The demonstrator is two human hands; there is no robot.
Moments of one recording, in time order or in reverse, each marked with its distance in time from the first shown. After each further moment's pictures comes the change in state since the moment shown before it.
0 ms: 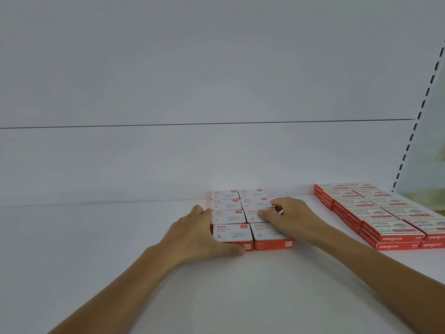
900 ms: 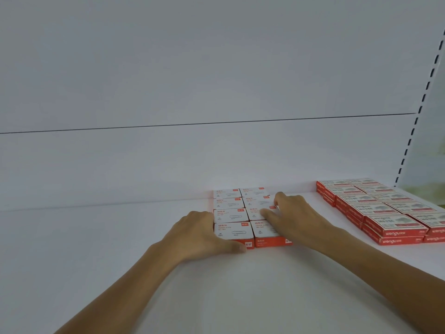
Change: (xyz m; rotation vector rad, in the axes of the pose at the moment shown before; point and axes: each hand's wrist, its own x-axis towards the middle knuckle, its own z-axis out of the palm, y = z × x) left_hand -0.003 0.005 -0.006 -0.117 -0.060 -0.007; right_hand -0.012 -0.013 0.001 -0.199 0.063 0.021
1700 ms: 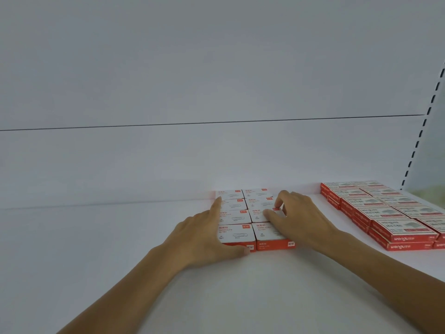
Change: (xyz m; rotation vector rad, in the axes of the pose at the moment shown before) left_hand 0.002 -0.002 0.006 0.183 0.038 0.018; right_hand 0.003 0.001 -0.001 0.031 0.069 -0.022
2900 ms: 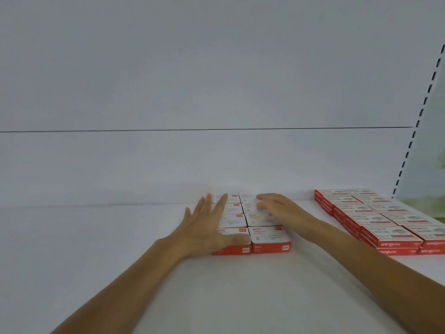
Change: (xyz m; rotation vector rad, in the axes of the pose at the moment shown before) left_hand 0.019 -0.006 0.003 -0.020 -0.049 0.020; right_hand 0.014 -0.007 -0.009 0.428 -0.225 0.060
